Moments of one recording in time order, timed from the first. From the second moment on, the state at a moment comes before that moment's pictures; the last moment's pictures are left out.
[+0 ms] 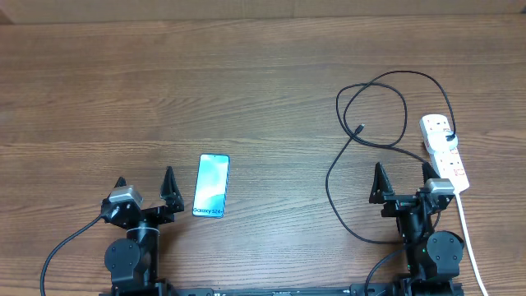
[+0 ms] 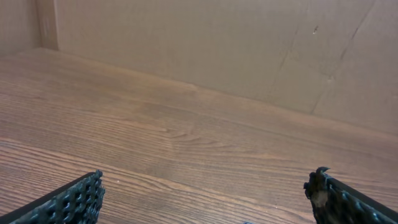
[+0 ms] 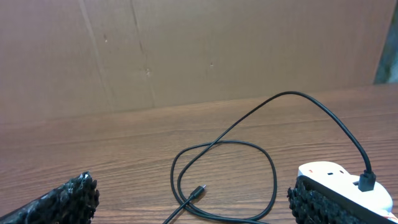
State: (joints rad) left arm 0.13 0.02 0.01 -0.08 0.03 -0.23; right arm 0.01 0.01 0.02 -0.03 -0.03 0.13
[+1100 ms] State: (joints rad) left arm 0.13 0.27 0.21 -0.14 0.24 -0.15; right arm 0.01 0.01 0.02 -0.04 -0.03 0.13
